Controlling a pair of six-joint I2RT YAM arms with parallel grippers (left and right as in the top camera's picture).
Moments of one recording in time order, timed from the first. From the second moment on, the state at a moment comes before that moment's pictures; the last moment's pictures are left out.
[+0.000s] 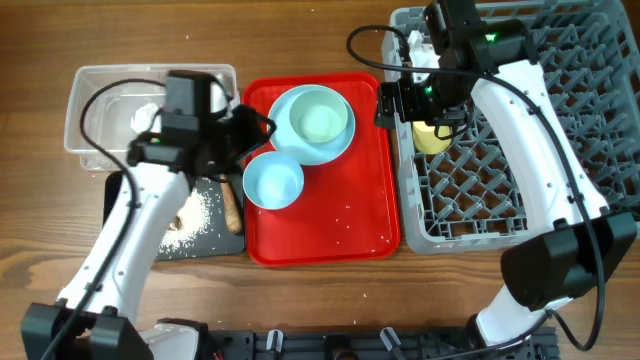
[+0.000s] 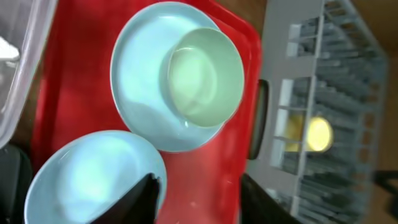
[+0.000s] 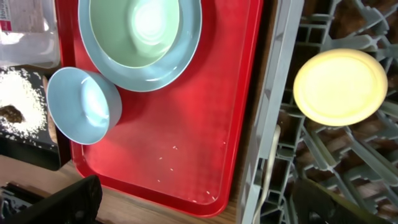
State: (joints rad) left arm -0.19 1.45 1.10 -0.57 0.38 -0.67; right arm 0.26 1.85 1.85 -1.37 -0.26 0.13
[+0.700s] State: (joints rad) left arm -0.34 1.82 1.10 -0.20 0.12 -0.70; right arm 0.26 1.85 1.85 -1.33 -0.26 0.12
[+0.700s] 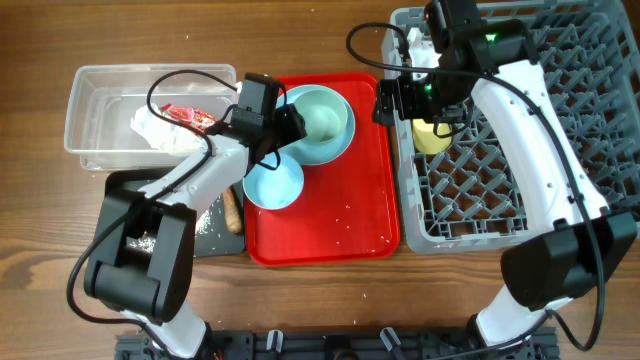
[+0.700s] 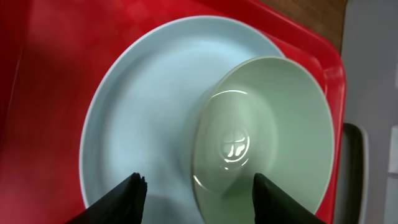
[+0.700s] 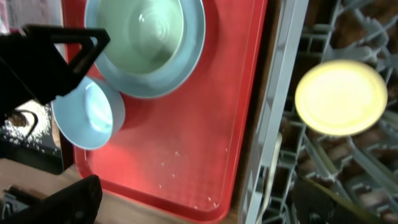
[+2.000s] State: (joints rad) left arm 0.04 0.78 1.12 -1.06 0.01 -0.66; right arm 0.66 2.19 1.70 -0.66 0.01 0.26
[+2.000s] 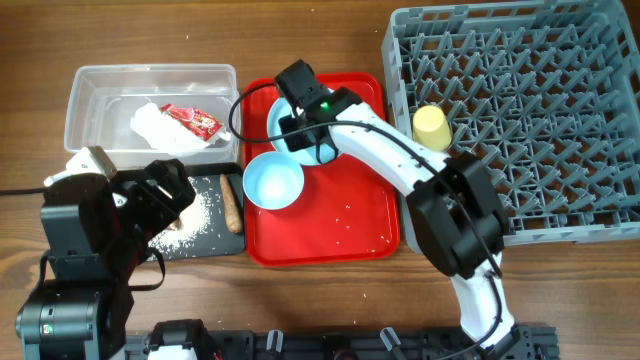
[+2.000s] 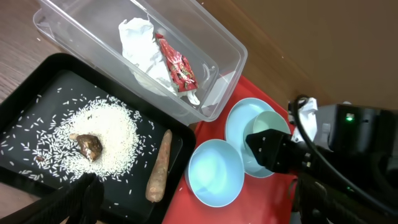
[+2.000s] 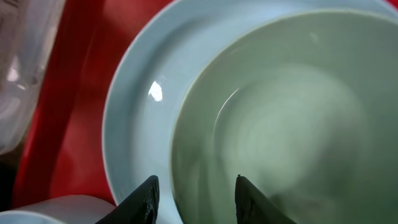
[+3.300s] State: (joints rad) left arm 0.04 0.78 1.12 -1.06 0.01 -0.66; right arm -0.17 1.91 1.72 -0.53 -1.26 0.13
